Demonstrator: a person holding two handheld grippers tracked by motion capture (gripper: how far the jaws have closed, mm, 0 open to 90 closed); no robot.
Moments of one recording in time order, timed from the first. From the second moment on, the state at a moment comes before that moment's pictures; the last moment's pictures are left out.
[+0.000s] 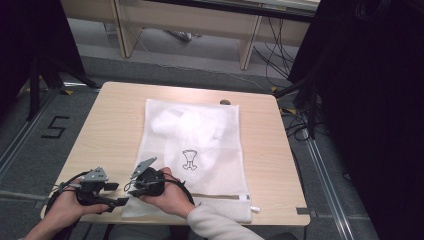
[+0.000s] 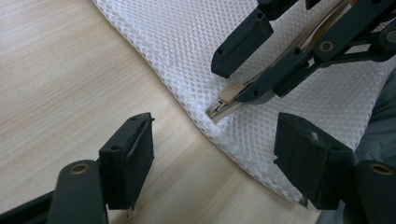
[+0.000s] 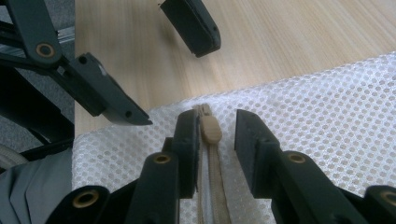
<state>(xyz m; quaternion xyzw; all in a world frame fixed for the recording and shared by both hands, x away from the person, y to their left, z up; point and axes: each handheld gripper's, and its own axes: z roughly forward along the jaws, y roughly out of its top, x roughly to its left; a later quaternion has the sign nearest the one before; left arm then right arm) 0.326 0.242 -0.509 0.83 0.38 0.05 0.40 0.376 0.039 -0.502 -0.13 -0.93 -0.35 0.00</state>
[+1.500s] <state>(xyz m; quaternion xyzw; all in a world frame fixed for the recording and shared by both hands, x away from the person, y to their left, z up) 0.326 0.239 -0.511 0.83 0.38 0.02 0.40 0.376 0.042 -0.480 -0.12 -0.93 -0.35 0.00</state>
